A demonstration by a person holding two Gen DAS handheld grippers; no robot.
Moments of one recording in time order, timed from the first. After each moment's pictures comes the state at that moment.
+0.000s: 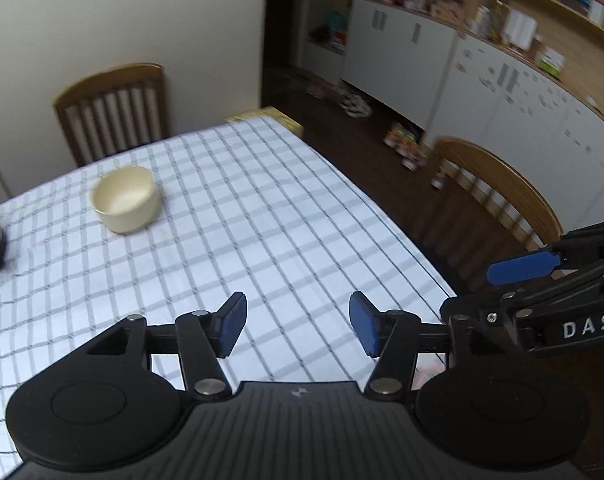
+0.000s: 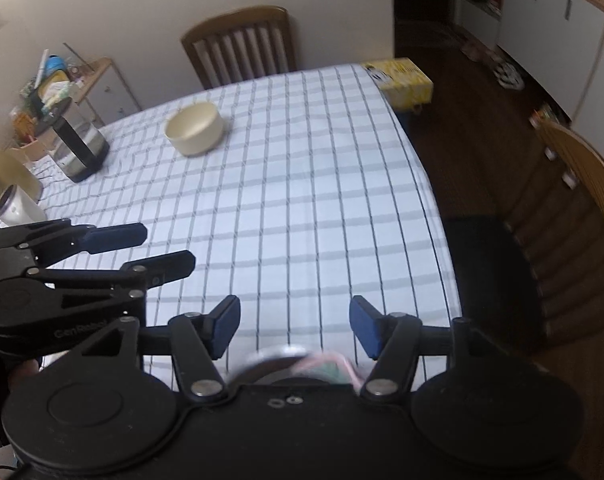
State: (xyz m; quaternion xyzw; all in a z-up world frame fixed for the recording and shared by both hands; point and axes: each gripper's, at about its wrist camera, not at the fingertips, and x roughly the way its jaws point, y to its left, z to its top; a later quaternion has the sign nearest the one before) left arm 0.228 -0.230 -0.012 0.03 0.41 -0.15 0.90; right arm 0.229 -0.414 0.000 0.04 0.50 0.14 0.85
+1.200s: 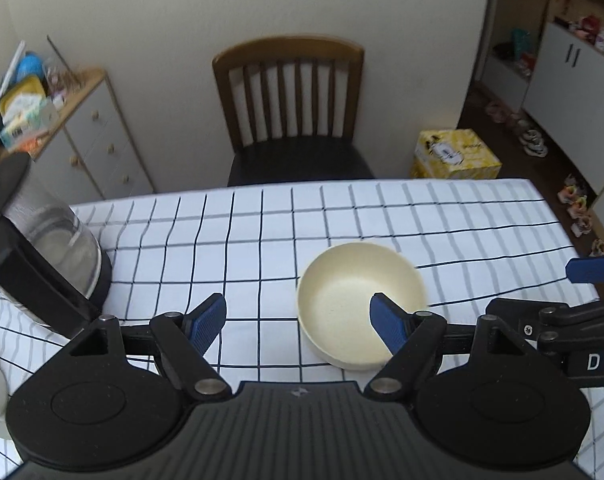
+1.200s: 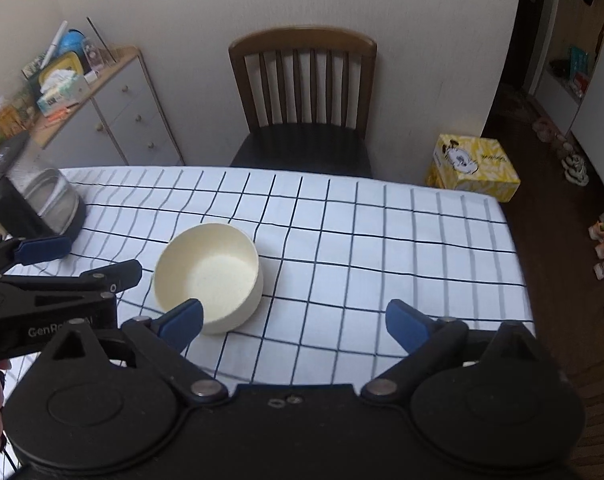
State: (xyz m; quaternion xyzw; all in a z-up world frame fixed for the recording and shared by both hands) left arm 0.483 -0.071 -0.081 -0.02 0.45 0.09 0.89; right arm 0.514 -0.240 -0.057 -0.05 0.47 0.21 0.85
